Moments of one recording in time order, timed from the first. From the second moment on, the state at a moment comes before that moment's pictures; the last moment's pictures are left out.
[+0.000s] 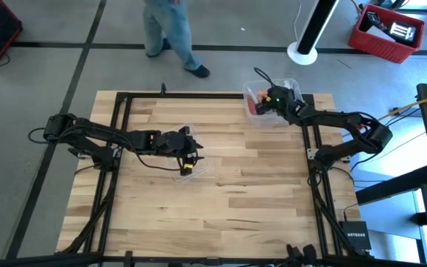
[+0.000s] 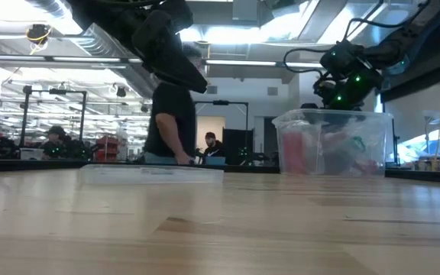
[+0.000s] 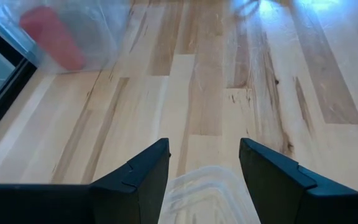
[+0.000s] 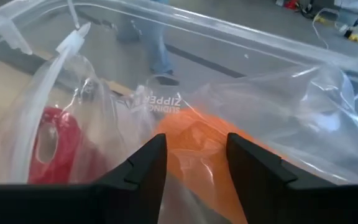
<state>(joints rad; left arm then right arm) -0.02 1.37 0.81 -0.01 -0.19 0.02 -0.77 1.36 0.58 0.18 0.35 0.12</state>
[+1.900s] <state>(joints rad) 0.52 1.26 0.64 -0.45 -0.26 -0.12 0.17 1.88 0.84 0.57 0.06 -0.38</state>
